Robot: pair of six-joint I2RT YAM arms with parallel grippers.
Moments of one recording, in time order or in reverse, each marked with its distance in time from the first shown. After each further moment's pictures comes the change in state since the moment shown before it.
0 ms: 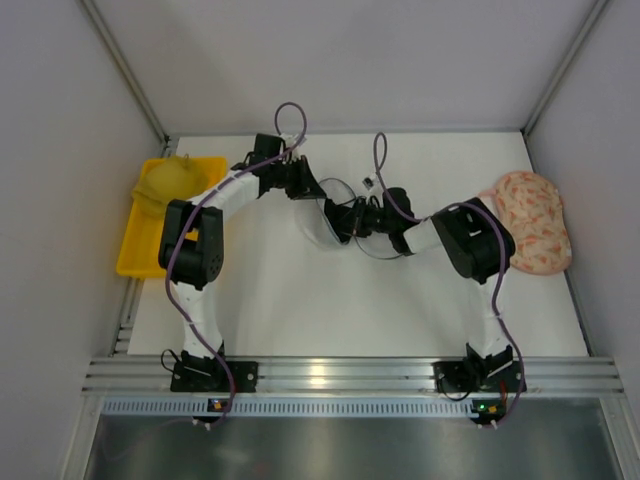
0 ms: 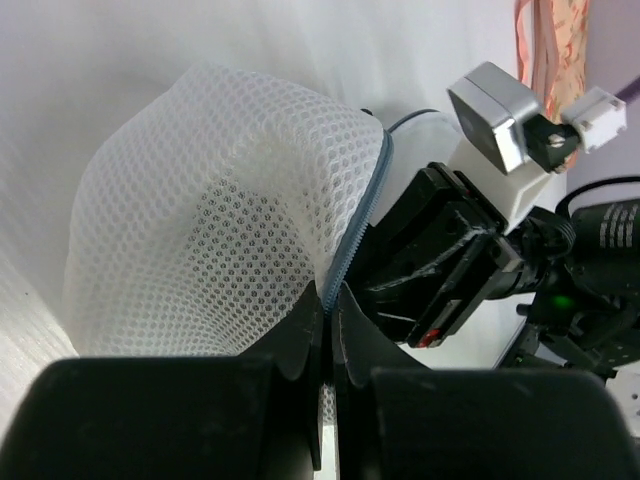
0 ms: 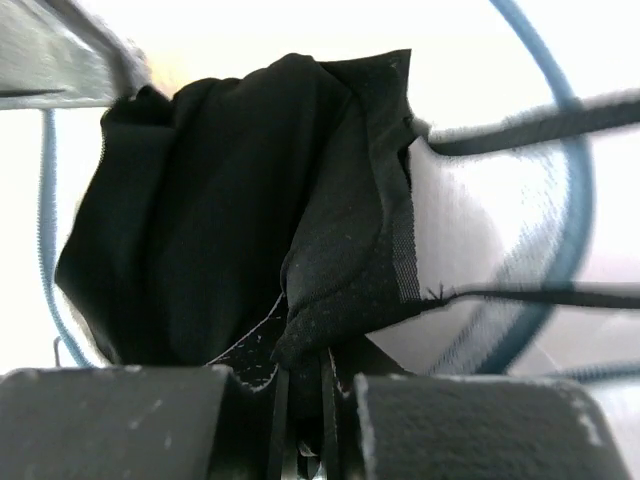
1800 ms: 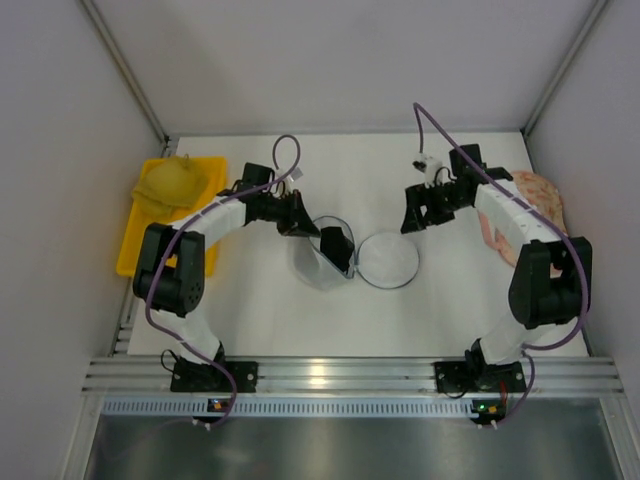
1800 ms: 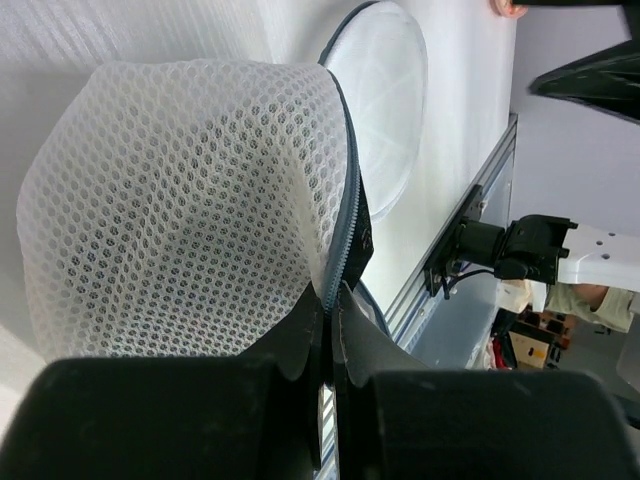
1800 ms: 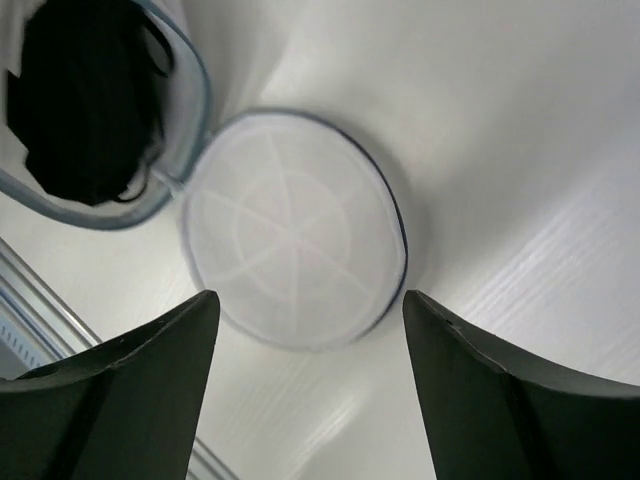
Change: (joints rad) left arm 0.004 -0.253 -0.354 -0.077 0.208 0.045; right arm -0.276 -0.484 0.359 -1.550 0.031 -0.965
